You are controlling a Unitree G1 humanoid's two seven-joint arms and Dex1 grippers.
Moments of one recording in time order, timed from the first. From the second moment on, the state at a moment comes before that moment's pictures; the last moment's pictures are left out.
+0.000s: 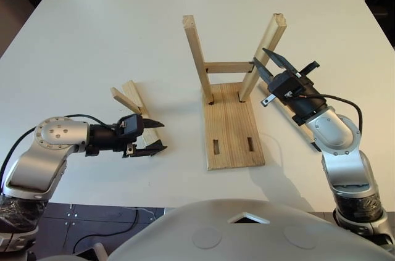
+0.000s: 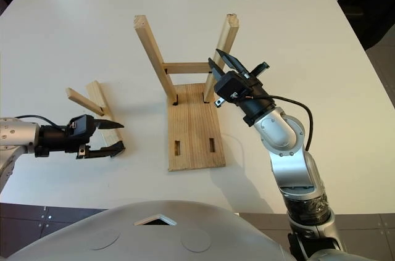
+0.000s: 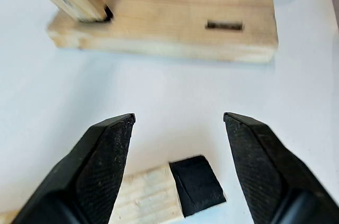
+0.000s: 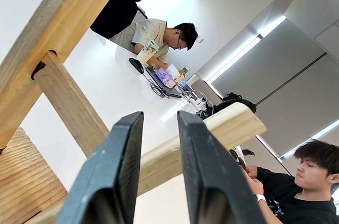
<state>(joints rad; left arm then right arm) 0.23 0.96 0.03 -0.32 -0.32 0.21 -1.21 0.06 -0.43 0.16 -0.62 -0.30 0.13 0.39</state>
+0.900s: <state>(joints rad) 0.17 1.03 -0.09 -0.20 -0.23 0.09 -1.30 0.07 -0.38 0.19 -0.60 -0.36 0.12 0.35</state>
